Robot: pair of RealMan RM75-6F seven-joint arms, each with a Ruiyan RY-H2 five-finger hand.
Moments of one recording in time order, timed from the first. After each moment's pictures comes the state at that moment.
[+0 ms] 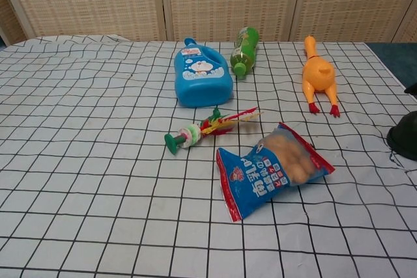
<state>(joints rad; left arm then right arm) -0.11 -1.12 -0.05 -1.61 1.47 1.46 0.07 0.38 -1.41 0.13 -1.14 -1.32 0.97 0.20</state>
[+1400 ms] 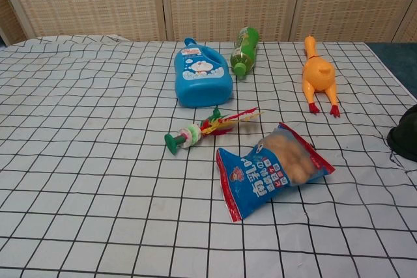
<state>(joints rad) -0.11 -1.11 -0.05 -1.61 1.47 1.46 0.06 0.40 -1.48 0.10 -1.06 -1.25 0.88 0.13</state>
